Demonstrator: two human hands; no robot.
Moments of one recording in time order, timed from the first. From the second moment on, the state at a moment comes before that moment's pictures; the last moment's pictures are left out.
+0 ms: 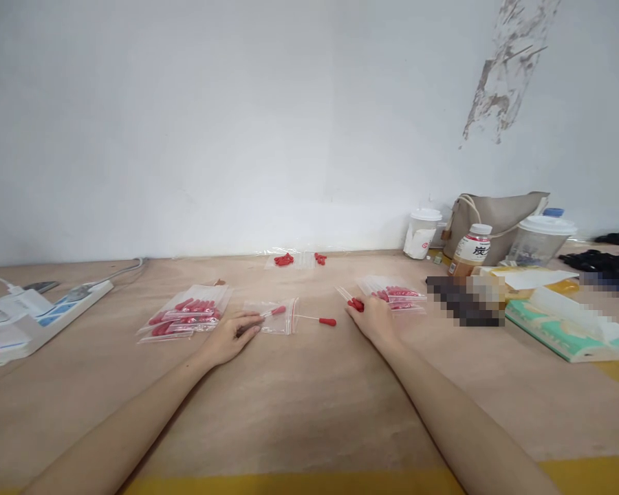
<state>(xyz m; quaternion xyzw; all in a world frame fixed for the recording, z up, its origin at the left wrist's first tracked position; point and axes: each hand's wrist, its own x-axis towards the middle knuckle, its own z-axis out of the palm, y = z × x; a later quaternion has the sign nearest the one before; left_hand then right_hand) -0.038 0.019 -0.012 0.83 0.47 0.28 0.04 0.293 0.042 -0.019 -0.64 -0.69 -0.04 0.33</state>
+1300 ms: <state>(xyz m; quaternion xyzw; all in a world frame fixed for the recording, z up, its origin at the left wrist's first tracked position) -0.037 0.011 -0.007 0.84 0.45 0.26 0.11 0.200 0.044 0.005 -0.56 -0.76 0.12 0.30</state>
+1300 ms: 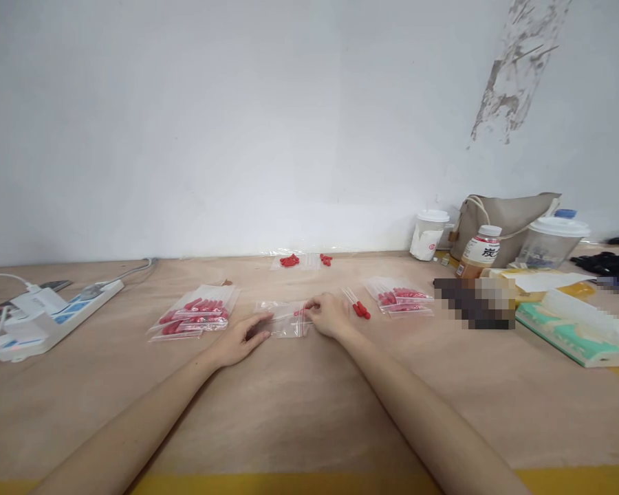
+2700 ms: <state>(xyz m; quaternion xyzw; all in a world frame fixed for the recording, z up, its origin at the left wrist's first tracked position) -0.028 0.009 -0.007 0.78 0.56 0.27 -0.08 0.245 0.034 -0.012 -0.53 -0.81 -0.15 0.20</state>
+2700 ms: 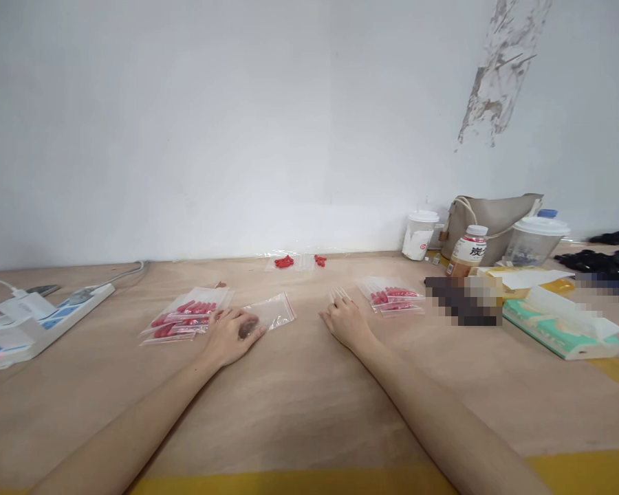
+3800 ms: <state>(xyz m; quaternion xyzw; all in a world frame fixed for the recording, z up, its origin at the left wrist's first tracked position) -0.034 0.021 0.002 0.84 0.47 0.26 0.02 0.293 0.045 -0.014 -0.66 -0.66 0.05 0.36</state>
